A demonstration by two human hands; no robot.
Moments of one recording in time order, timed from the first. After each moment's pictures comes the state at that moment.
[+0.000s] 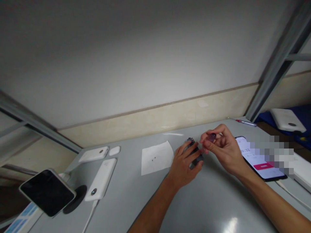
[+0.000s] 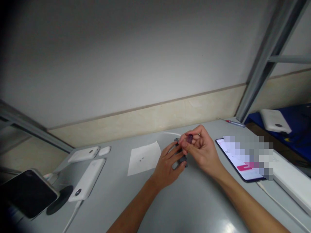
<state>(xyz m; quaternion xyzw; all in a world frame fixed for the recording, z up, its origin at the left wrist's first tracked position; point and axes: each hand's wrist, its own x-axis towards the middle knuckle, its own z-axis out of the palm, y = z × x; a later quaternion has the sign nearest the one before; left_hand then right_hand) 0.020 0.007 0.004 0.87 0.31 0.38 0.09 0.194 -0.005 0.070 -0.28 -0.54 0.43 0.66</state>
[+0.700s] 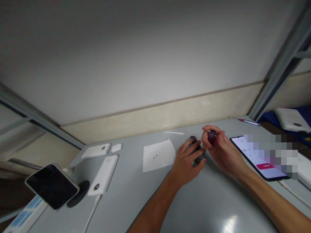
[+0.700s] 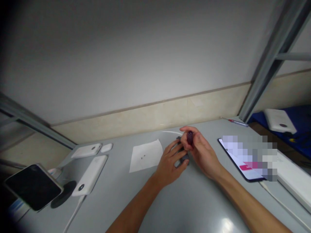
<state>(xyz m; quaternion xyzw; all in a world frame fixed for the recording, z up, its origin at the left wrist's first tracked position) 0.022 0.005 0.005 0.86 0.32 0.38 0.10 0.183 -0.009 0.074 -0.29 -0.51 0.51 0.63</state>
